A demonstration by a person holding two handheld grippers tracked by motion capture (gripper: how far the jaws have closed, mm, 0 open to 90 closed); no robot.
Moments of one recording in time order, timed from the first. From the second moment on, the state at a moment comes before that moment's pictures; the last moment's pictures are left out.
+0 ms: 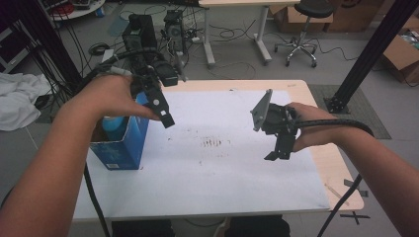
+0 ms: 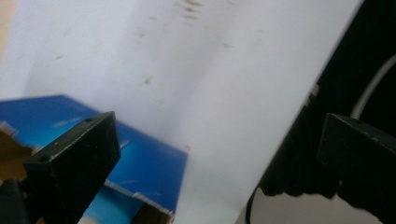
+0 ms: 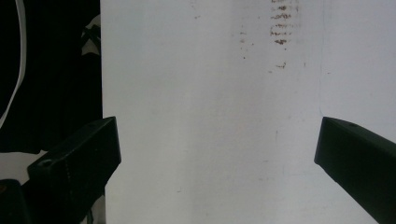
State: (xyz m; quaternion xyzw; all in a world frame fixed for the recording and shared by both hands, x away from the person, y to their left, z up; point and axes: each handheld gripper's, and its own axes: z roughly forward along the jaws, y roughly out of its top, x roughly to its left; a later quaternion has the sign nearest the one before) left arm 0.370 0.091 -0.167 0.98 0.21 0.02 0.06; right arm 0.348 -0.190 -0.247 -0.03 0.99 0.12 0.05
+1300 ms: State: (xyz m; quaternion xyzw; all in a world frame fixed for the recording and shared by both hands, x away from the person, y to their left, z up) left arm 0.354 0.046 -0.200 1.00 0.04 -0.01 0.02; right arm 0.372 -0.193 -0.255 -0.03 1.00 0.08 0.03
